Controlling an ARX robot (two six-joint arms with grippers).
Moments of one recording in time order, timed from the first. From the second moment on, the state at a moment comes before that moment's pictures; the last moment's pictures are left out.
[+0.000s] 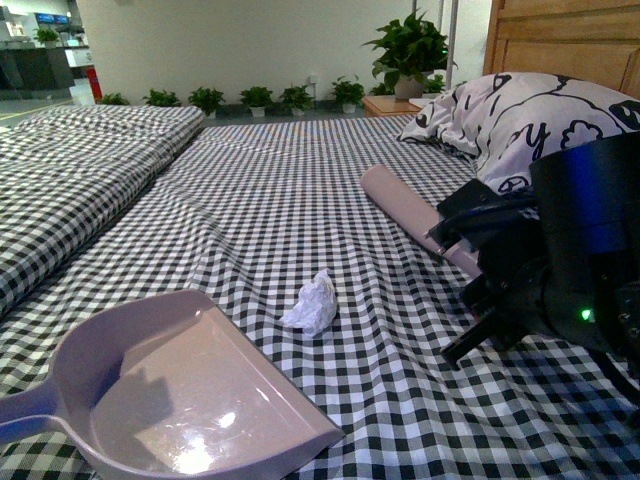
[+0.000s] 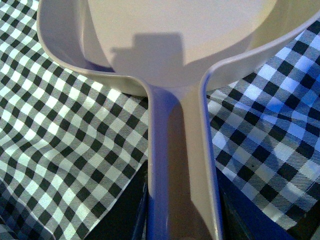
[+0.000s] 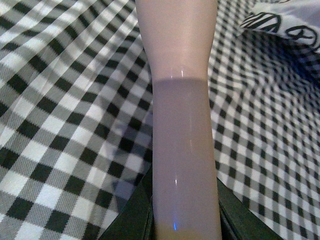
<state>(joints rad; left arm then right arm) 0.20 1.47 0.75 -0.33 0.56 1.16 0.42 1.97 0.93 0.58 0.28 -0.46</state>
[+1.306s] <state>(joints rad) 0.20 1.47 0.75 -0.33 0.56 1.16 0.34 1.73 1.12 -0.19 -0.18 -0.31</state>
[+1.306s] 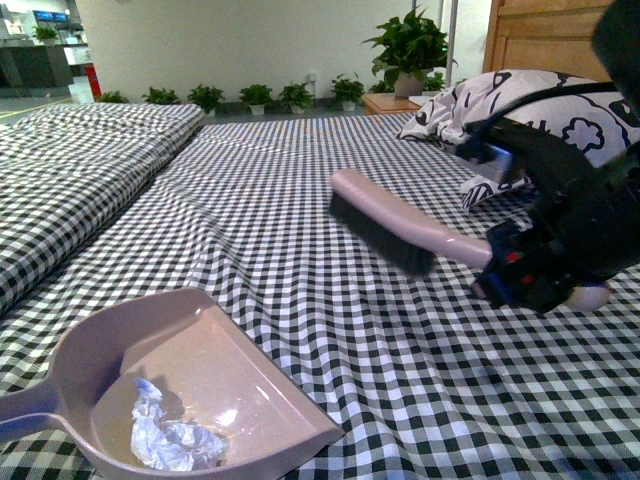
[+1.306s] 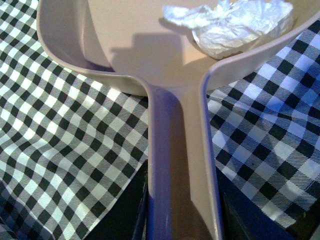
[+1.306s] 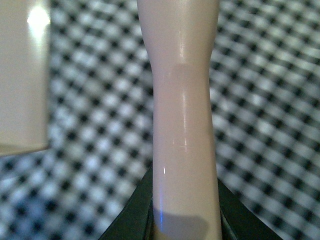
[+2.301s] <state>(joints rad) 0.10 1.19 0.70 0.14 0.43 0.55 -0.21 1.25 0.88 -0.09 -0.39 -0.14</state>
